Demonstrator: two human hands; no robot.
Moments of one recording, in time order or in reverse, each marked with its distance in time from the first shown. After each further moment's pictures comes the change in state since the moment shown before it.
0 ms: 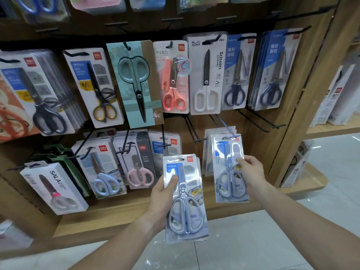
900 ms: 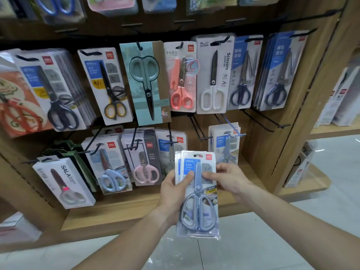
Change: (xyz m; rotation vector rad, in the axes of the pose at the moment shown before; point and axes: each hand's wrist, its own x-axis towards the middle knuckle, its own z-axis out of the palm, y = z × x) left_hand -0.011 0.006 0.015 0.015 0.053 0.100; right_hand -0.079 -0.012 0.043 -0.239 -0.413 0.017
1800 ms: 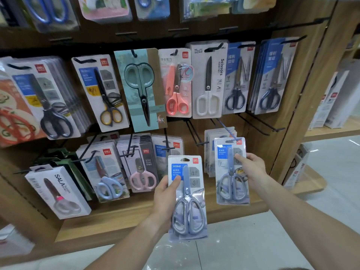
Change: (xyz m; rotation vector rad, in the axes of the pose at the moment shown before) left_hand -0.002 0.010 -0.011 -0.017 -0.051 -0.037; right_hand 0.052 -0.001 -0.066 0.222 0.398 -0.003
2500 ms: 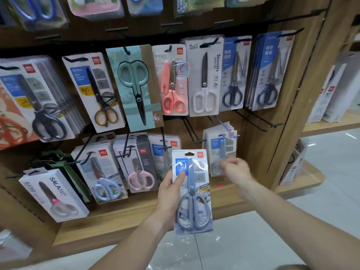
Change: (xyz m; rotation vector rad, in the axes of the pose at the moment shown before) left_hand 0.005 -0.003 0.016 -0.057 -0.055 0.015; right_hand -0.034 0.010 0.028 -0.157 -0.033 0.050
